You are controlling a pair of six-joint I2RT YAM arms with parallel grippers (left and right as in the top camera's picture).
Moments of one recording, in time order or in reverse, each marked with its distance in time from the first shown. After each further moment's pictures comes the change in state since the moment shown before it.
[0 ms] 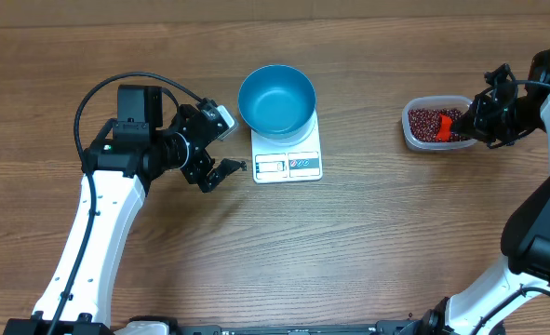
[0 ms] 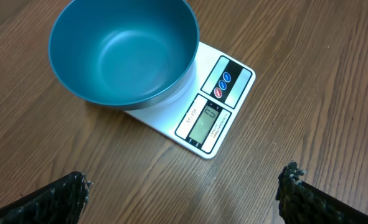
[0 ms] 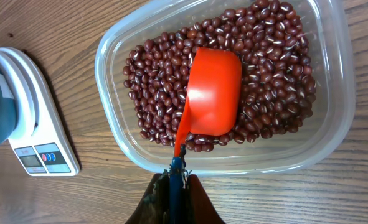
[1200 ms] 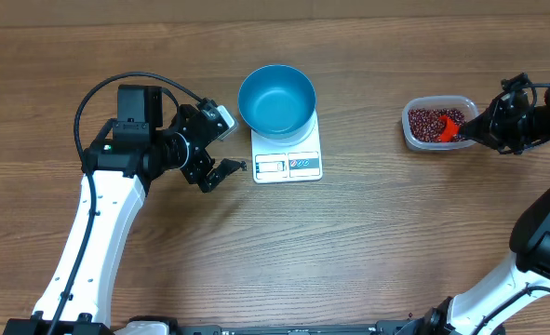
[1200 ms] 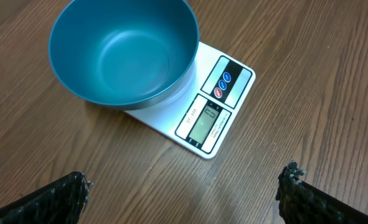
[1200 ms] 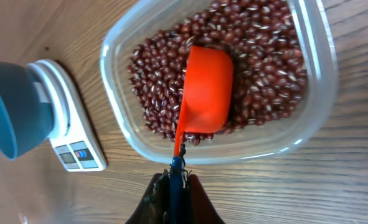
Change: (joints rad) left arm 0.000 0.000 0.000 0.000 0.000 0.000; right arm -0.094 0.021 -0.007 -0.040 -0.153 -0.020
